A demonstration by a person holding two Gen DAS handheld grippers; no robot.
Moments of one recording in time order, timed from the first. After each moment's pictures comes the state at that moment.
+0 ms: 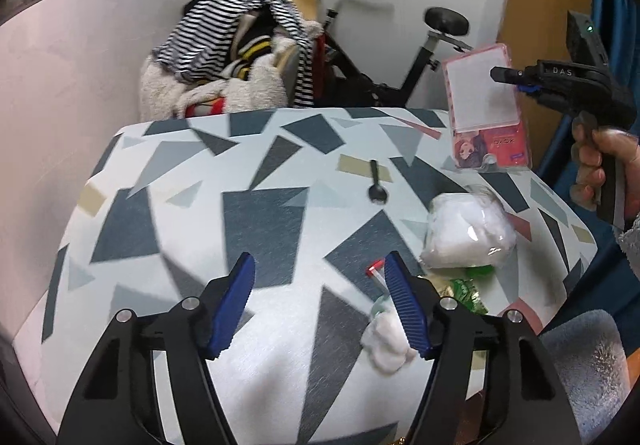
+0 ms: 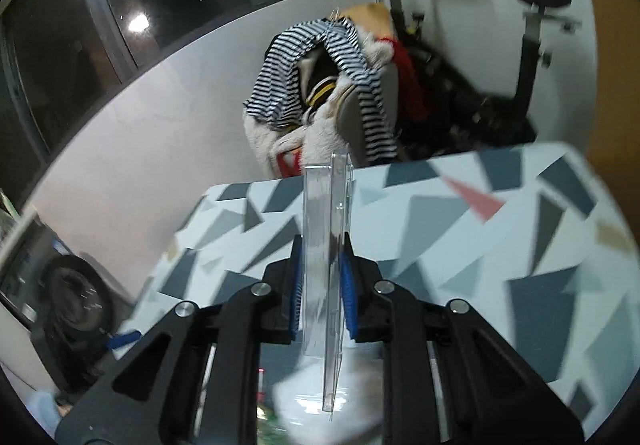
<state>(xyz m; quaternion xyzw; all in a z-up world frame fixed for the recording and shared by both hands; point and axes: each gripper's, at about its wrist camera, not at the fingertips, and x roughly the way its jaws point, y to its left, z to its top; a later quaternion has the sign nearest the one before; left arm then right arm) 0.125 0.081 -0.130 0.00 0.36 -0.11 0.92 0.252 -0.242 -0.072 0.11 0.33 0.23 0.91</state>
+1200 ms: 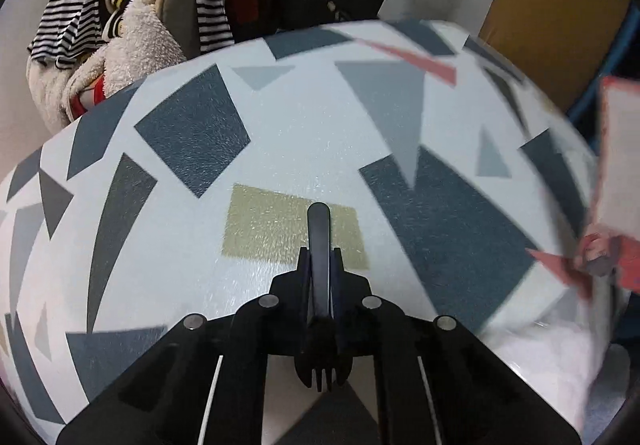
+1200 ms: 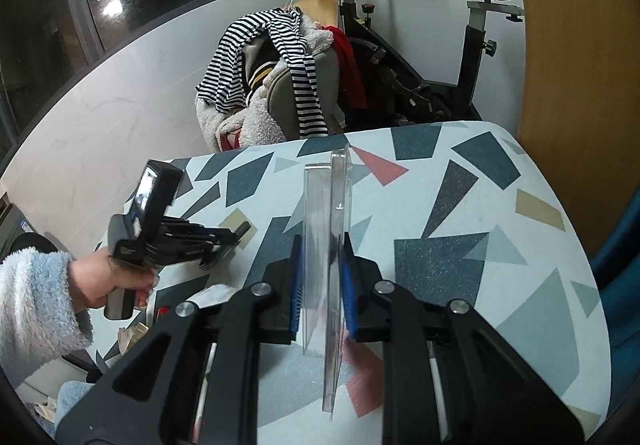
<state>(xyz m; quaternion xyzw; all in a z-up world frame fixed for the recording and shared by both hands) 0.355 -0.053 -0.210 0.06 0.50 -0.17 0.84 0.230 -0.338 -0.120 0.08 0.35 0.18 0.91</state>
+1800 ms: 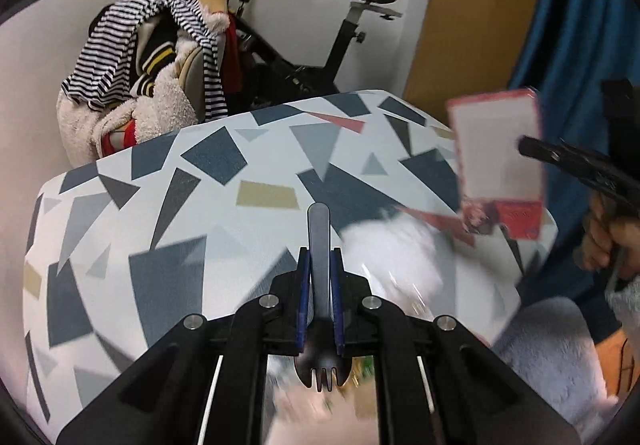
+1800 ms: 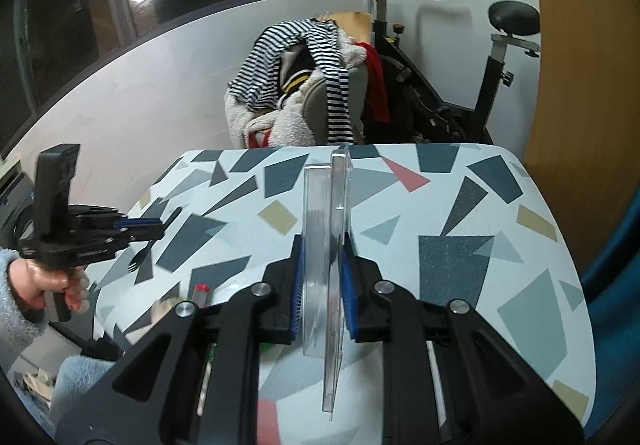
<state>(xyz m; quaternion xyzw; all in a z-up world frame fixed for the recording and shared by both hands) 0.160 -0.011 -0.090 0.05 0.39 -0.22 0.89 0.158 -0.308 -0.083 0.03 0.33 0.21 0.92</state>
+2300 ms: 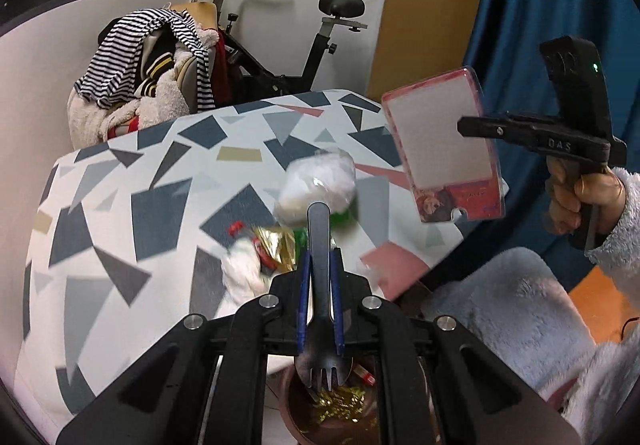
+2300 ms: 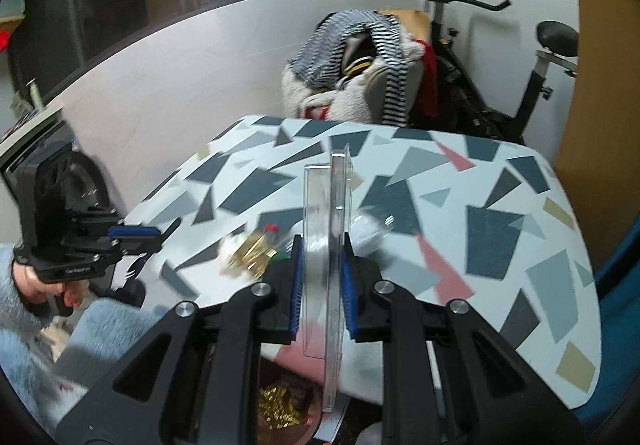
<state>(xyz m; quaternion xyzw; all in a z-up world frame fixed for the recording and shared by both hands) 0.005 0.001 -0.095 0.04 0.36 -0.24 0.90 0.051 -0.271 -0.079 -0.02 0.33 0.29 0.90</state>
